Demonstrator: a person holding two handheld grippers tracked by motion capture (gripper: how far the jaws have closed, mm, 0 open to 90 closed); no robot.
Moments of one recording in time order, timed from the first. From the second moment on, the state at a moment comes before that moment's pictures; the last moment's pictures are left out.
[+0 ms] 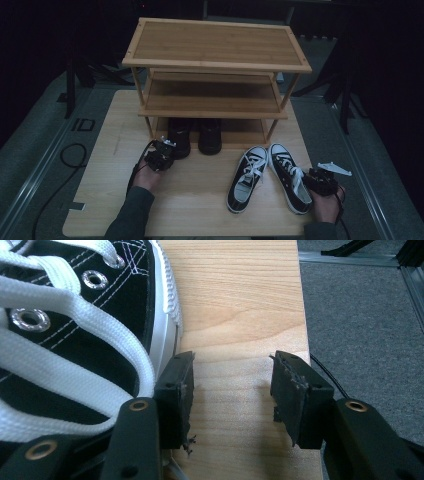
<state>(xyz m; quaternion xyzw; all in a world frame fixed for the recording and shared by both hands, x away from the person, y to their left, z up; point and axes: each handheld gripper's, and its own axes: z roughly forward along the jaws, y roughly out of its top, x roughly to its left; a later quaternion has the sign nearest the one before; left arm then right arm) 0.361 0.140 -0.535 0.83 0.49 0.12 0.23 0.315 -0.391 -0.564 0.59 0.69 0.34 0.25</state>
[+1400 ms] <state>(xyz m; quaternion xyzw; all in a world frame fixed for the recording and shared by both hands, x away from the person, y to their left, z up) 0.373 0.091 -0.522 0.87 0.43 0.12 0.22 0.315 -0.391 -0.564 0.59 0.69 0.34 0.25</state>
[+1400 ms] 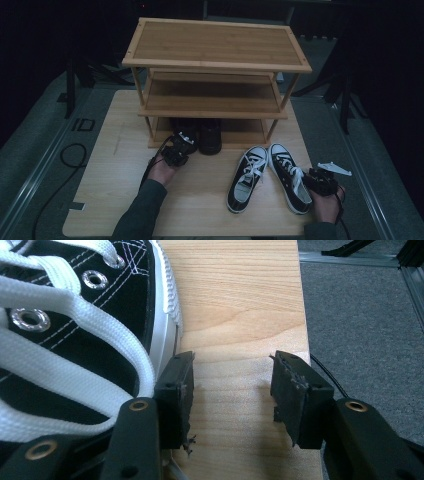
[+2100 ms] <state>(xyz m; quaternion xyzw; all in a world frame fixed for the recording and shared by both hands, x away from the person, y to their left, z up) 0.358 0.058 -0.518 0.89 0.37 0.11 0.23 0.315 -0.391 -0.564 0.59 0.69 0.34 0.25</state>
